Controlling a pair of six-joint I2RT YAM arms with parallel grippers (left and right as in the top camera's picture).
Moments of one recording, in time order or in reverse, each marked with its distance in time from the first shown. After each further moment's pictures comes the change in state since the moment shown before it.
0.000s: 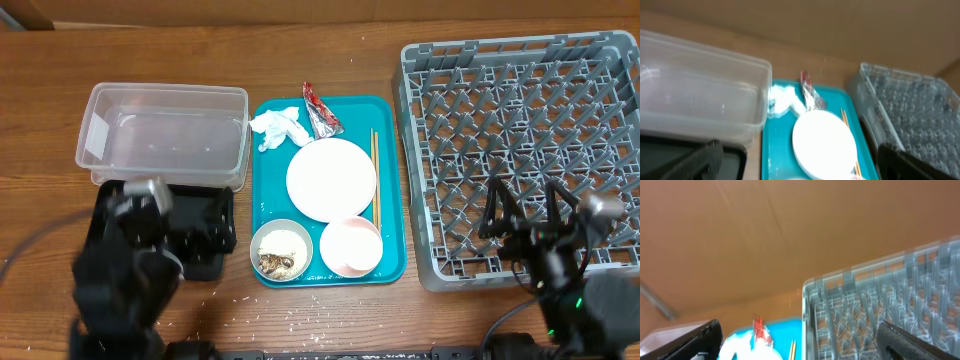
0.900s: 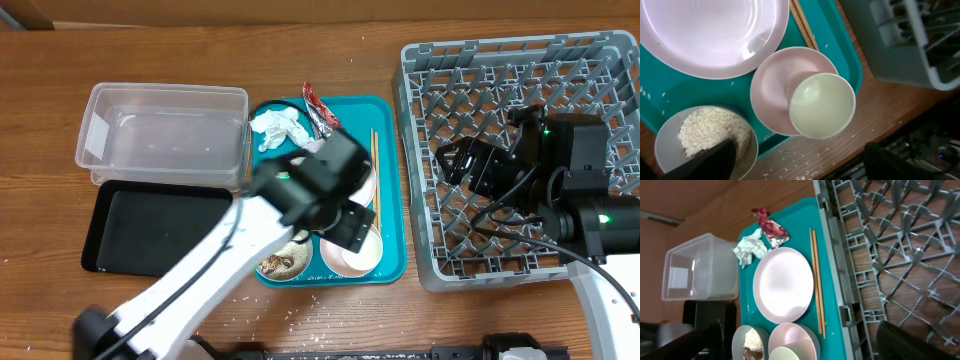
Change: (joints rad) left arm -0.758 0.945 0.485 -0.409 -0.115 -0.014; right arm 0.000 0.733 0.486 -0.509 -0.294 0.081
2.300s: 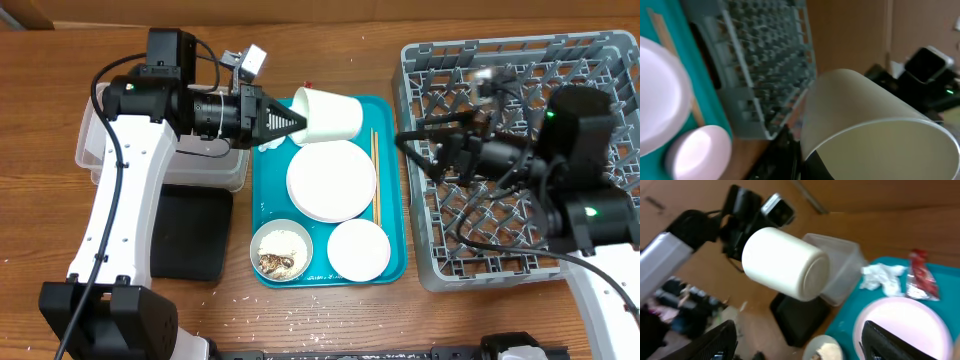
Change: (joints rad) left arm 0.684 0.135 0.241 0.013 1.107 0.122; right arm 0.073 0.035 0.007 0.455 -0.596 -0.114
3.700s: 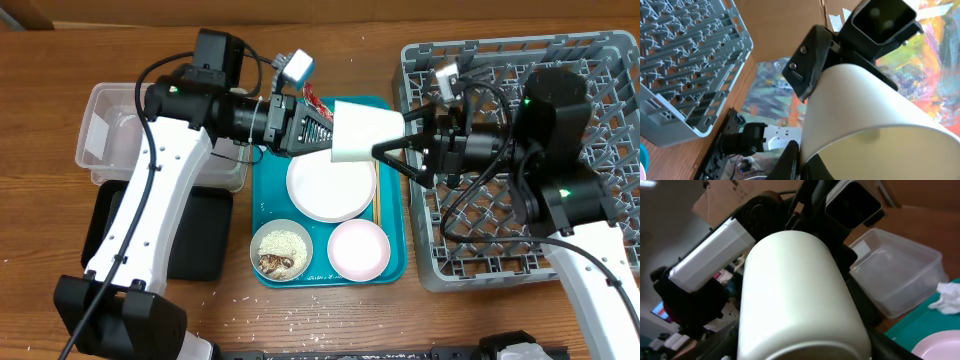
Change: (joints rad) left arm -0.150 0.003 0.000 0.038 0.270 0.041; right arm 0.073 0.075 0.006 0.219 -0.253 0.060
